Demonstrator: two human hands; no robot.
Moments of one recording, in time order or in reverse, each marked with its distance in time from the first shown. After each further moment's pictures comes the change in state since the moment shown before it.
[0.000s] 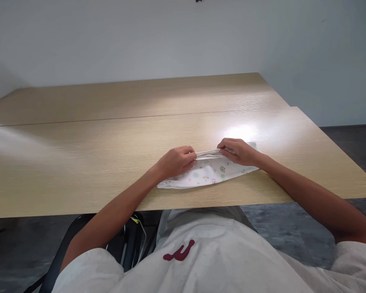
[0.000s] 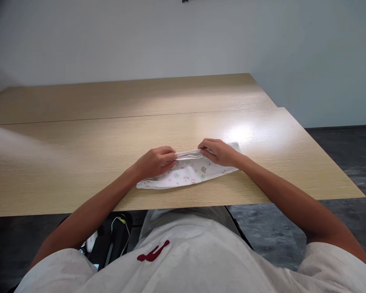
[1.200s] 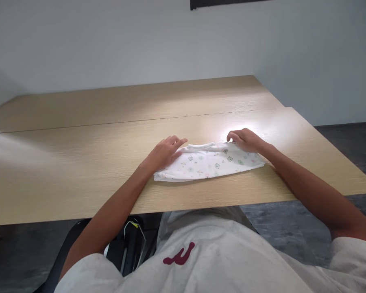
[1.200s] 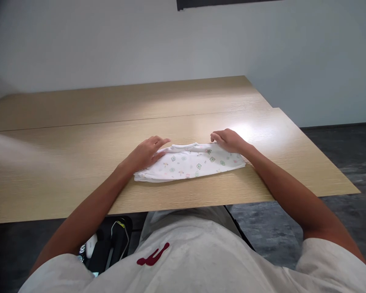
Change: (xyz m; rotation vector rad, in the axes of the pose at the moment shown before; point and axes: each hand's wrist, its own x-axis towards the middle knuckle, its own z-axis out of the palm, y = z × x) left_hand -0.006 -0.035 -0.012 0.181 -0.057 -0.239; right_hand -0.003 0.047 -0.033 -0.101 -0.065 0.426
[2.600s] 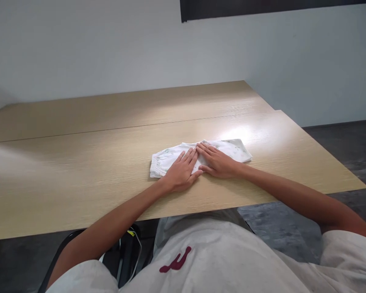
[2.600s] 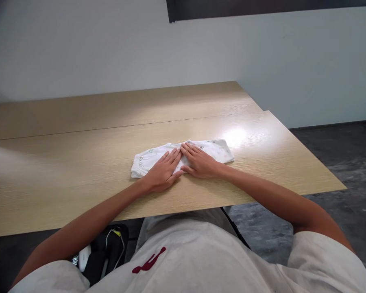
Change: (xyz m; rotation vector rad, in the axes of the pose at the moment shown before) left_hand 0.009 0.074 0.033 -0.079 -0.192 -0.013; right_hand -0.016 -0.082 0.062 -0.182 -0.014 -0.305
